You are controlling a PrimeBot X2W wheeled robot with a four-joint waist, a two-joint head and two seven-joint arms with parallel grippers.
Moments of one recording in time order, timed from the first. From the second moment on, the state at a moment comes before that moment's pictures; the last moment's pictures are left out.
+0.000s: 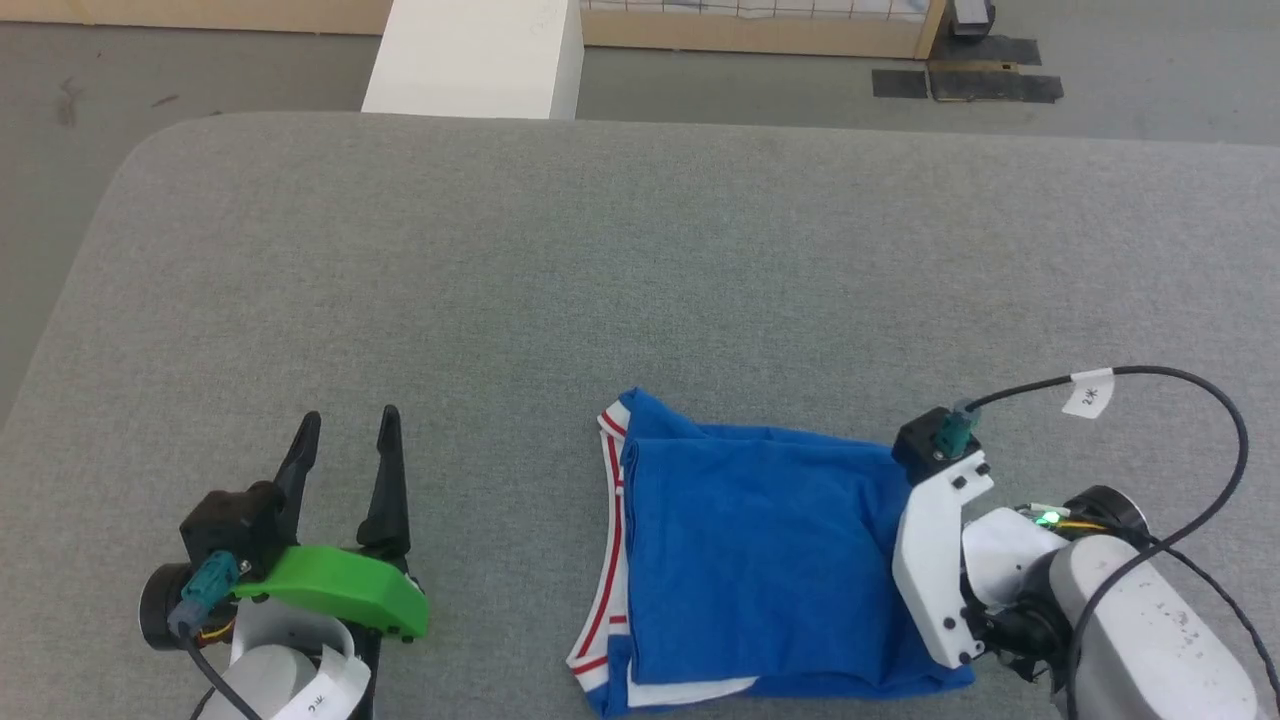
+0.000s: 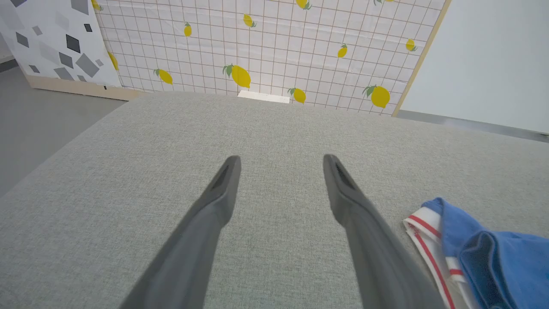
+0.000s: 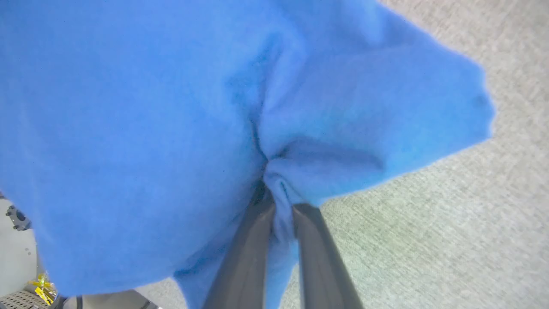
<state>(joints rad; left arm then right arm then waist) -0.12 0.31 -0.27 0.10 -0.49 0.13 -0.23 -0.32 -0.27 0.38 0.24 0.36 0.13 0.94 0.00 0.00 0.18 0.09</state>
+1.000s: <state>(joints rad) -0.15 0.33 -0.29 0.07 -0.52 0.13 -0.22 -0.39 -0.44 0.32 0.17 0.42 0.13 0.94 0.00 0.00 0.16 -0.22</state>
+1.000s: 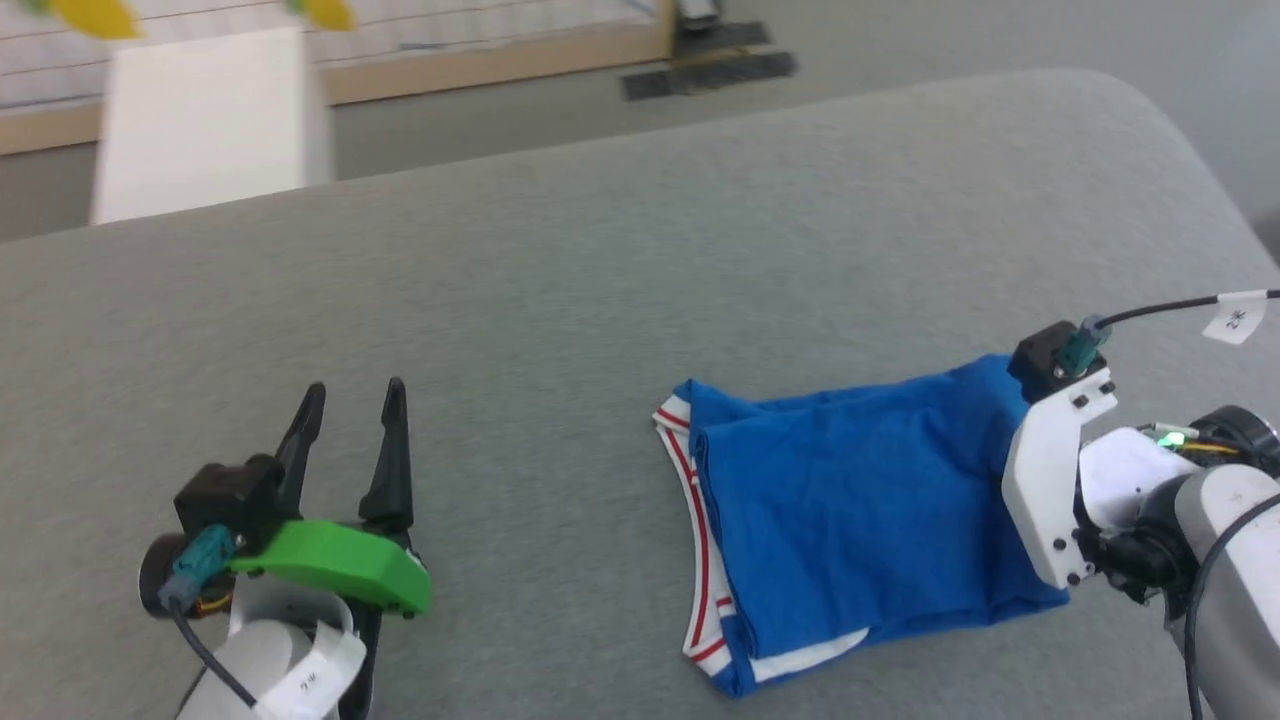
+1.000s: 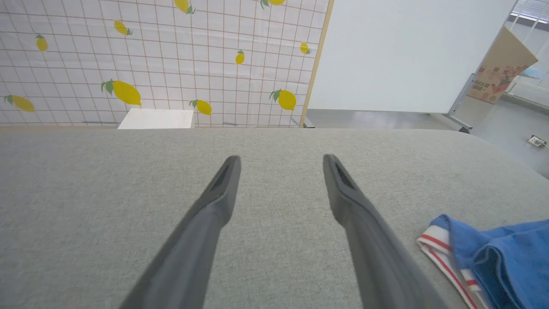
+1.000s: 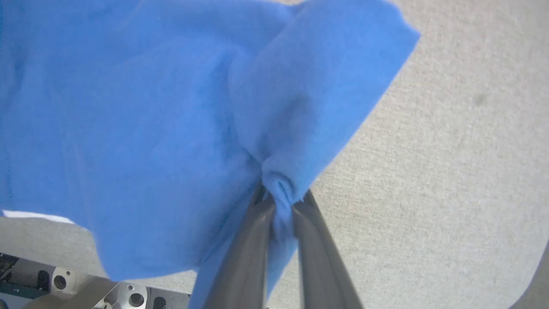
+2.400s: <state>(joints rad) -0.27 0.48 -0.23 -0.22 -0.45 0.21 -0.07 -0.76 -0.62 -0.22 0.72 0.08 0.13 0.68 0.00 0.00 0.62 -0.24</state>
